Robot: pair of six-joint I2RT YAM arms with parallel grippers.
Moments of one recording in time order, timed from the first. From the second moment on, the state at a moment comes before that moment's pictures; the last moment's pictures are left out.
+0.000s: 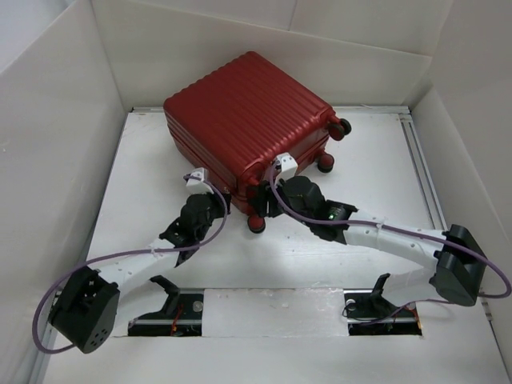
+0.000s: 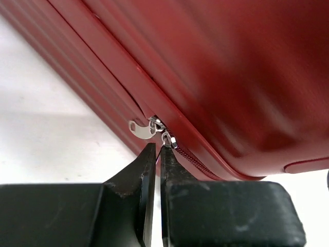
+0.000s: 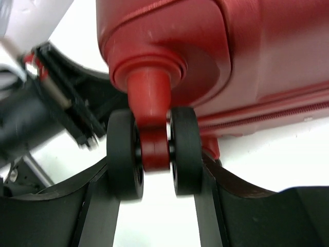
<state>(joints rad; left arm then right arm) -0.63 1.06 0.37 0.37 -0.38 -0.58 0.98 1.37 0.96 0.02 0.21 0.46</state>
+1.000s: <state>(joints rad) -0.29 0.54 0.43 0.12 -0.07 -0.80 1.11 0.94 0.92 -0.21 0.35 0.51</state>
